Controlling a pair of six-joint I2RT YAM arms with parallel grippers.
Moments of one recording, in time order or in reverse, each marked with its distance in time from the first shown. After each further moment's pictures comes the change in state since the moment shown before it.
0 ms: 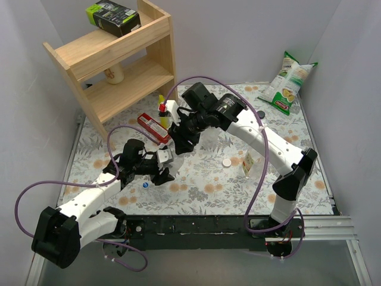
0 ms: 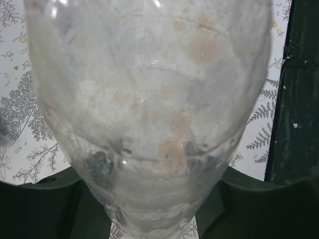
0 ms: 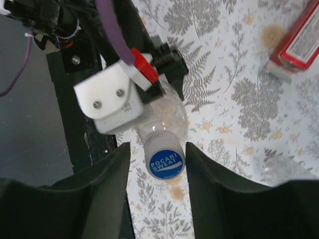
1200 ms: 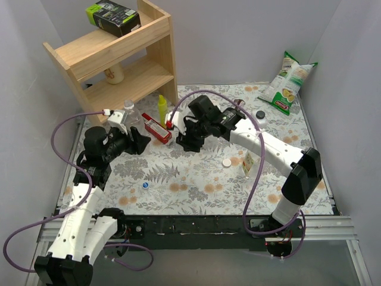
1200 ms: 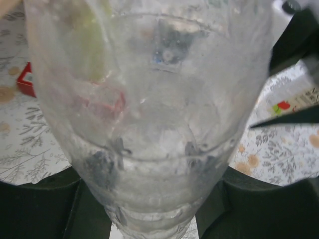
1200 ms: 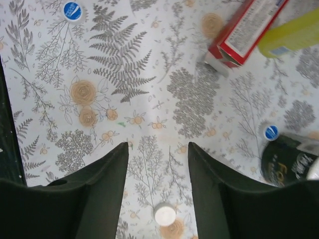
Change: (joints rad) left arm 0.309 -0.237 0.226 -0.062 -0.273 -0.613; right arm -0.055 -0.079 -0.312 0.295 0.135 -0.290
